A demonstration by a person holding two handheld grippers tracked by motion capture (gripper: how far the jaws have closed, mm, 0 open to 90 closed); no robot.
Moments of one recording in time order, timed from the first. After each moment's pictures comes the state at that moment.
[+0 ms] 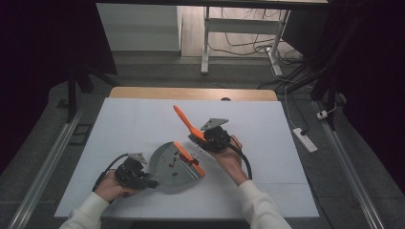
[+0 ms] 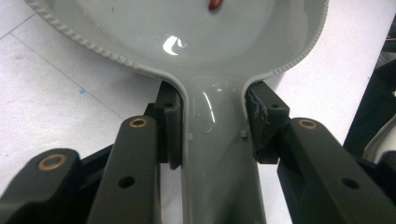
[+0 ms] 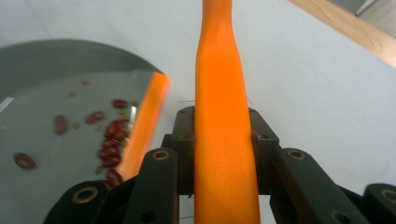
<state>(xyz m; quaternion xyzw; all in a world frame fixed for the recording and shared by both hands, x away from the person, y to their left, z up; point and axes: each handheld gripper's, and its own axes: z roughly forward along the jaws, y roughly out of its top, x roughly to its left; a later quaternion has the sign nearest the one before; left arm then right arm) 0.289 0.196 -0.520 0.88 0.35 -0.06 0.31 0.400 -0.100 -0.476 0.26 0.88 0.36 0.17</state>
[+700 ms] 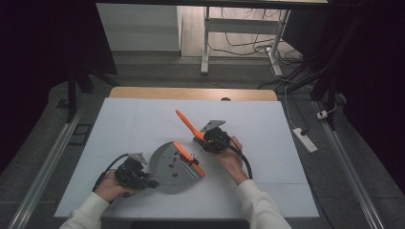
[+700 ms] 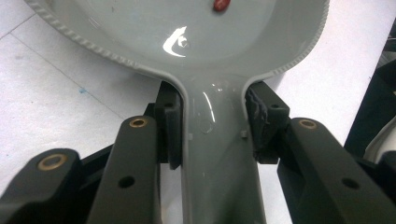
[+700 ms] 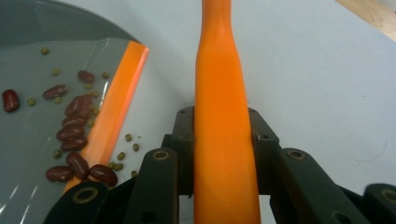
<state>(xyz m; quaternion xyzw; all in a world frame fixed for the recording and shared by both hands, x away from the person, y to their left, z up) 0.289 0.196 -0.521 0.88 0.35 -0.06 0.31 0.406 -0.097 -0.493 0.26 0.89 0.32 0.19</state>
